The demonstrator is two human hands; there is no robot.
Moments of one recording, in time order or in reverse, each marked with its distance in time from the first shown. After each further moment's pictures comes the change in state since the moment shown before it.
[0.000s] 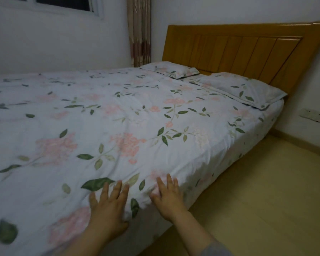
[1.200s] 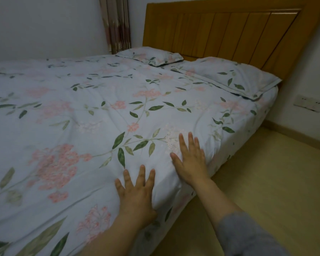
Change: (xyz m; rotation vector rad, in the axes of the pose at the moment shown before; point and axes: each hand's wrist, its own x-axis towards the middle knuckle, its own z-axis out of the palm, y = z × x) left_hand 0.186 0.207 -0.012 -0.048 0.011 0.087; right_hand 0.170 0.191 -0.123 -0.059 0.413 0.026
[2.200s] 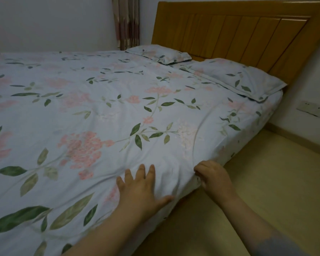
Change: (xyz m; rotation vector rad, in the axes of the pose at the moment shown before) left_hand -0.061 -0.048 -0.020 -0.142 0.040 0.013; right_hand -0.079 0.002 -0.019 -0.152 0.148 -0.364
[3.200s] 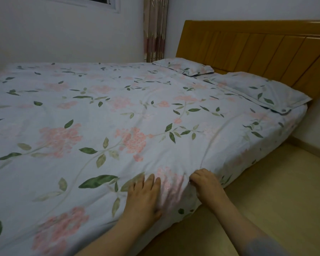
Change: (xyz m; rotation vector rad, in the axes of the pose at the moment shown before) left_hand -0.111 -0.086 -0.004 0.091 0.033 0.034; right_hand -0.028 -0.136 -0.001 0.029 -0.135 -0.083
